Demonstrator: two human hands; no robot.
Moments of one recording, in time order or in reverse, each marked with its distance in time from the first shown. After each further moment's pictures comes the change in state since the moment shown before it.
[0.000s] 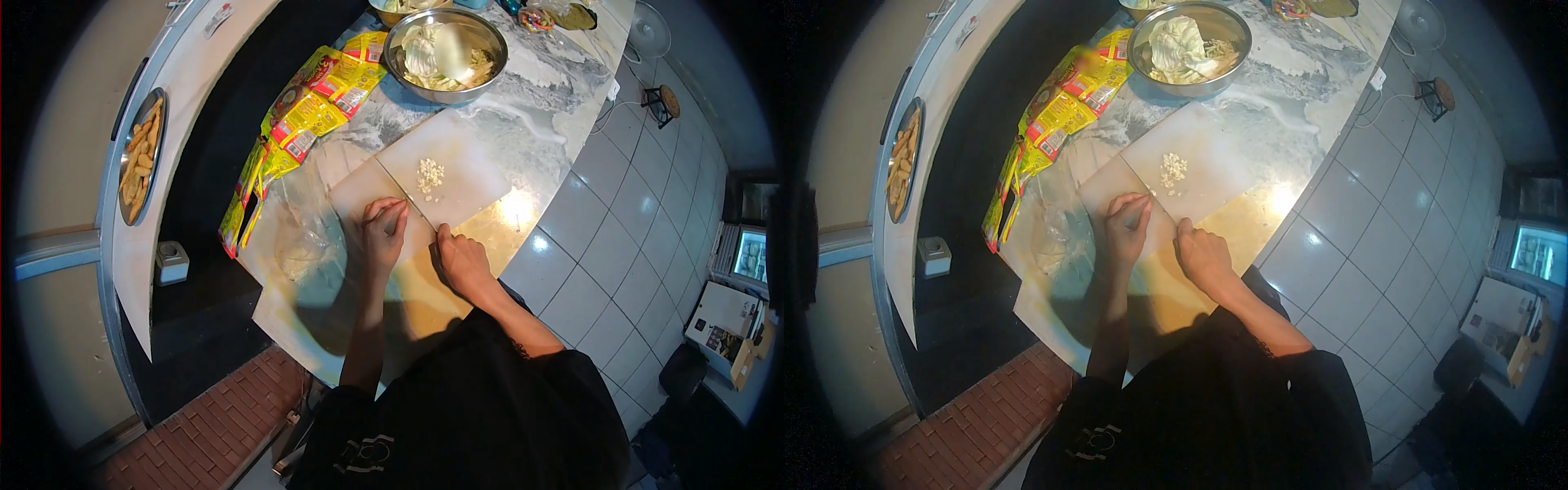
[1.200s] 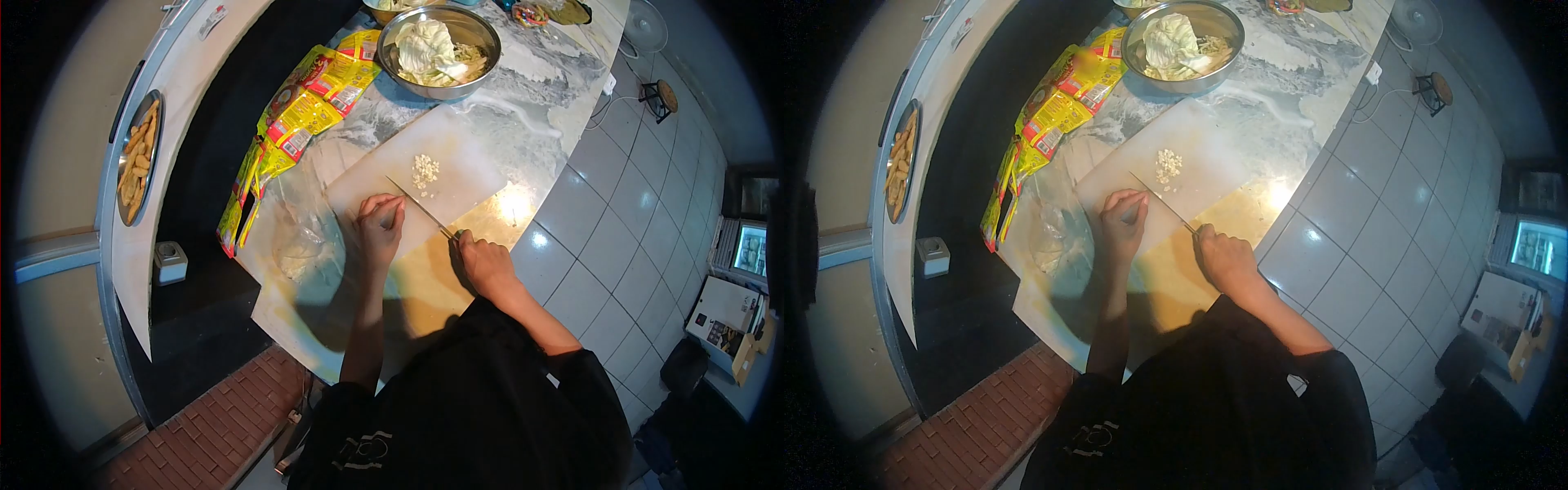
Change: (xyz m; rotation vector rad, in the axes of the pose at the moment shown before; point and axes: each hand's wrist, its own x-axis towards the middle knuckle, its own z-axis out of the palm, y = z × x) left_hand 0.003 0.004 0.001 0.062 0.013 -0.009; right_hand -0.026 0.030 -0.015 -0.154 -0.118 0.066
